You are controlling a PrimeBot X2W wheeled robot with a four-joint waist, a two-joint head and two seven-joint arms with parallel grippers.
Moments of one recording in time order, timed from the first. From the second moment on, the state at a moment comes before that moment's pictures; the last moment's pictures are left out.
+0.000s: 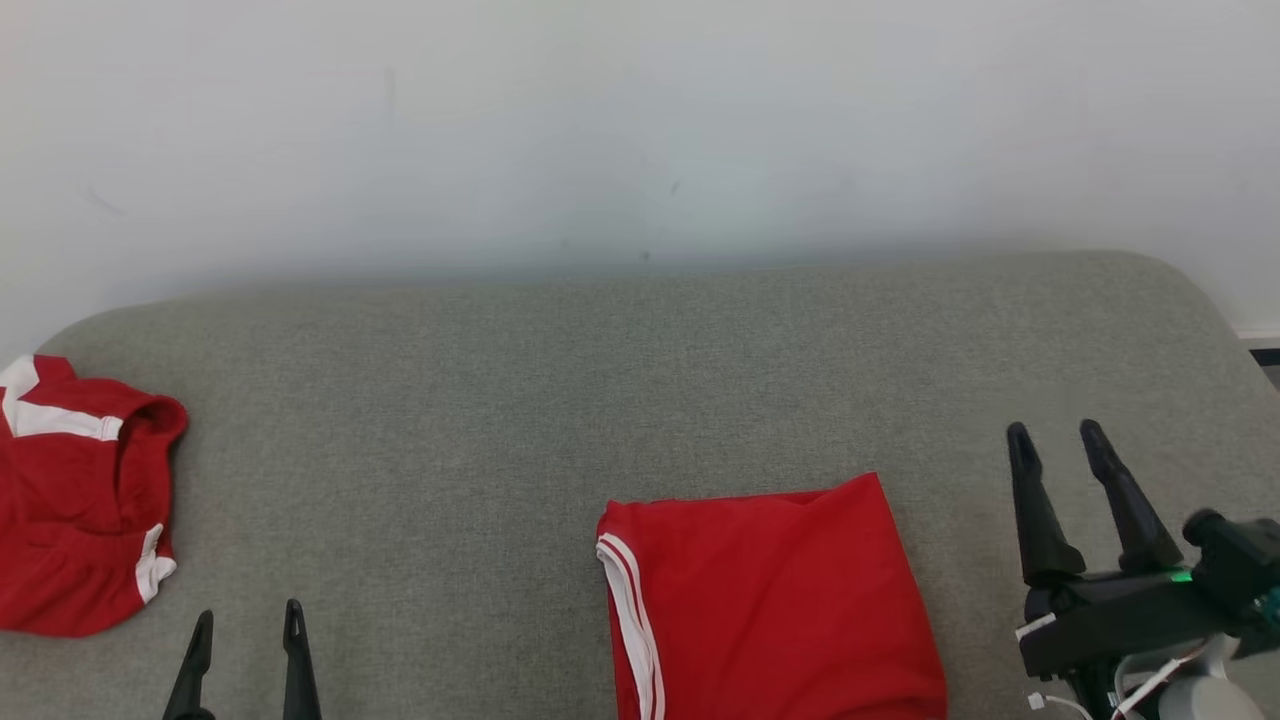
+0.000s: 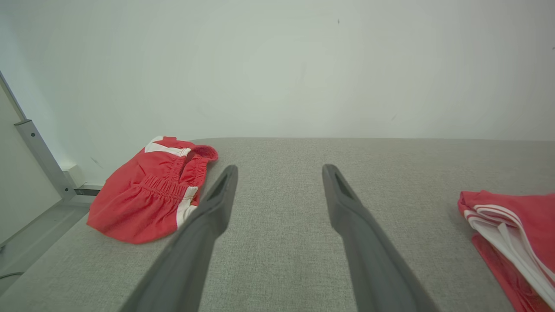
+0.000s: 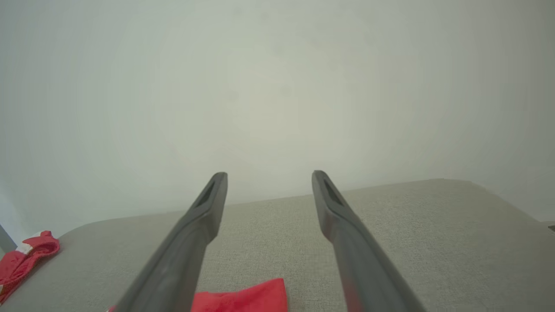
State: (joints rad) left arm 0.07 0.21 -0.07 0.13 -0.25 0.10 -0.26; right arm -0.10 -0.25 0.01 0.06 0.41 0.13 -0.11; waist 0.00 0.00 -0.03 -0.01
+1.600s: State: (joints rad) left arm 0.07 0.26 -0.09 0.14 -0.27 0.09 -0.25; right arm 0.07 -0.16 -0.02 0.22 0.25 0.13 -0.26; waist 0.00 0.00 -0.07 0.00
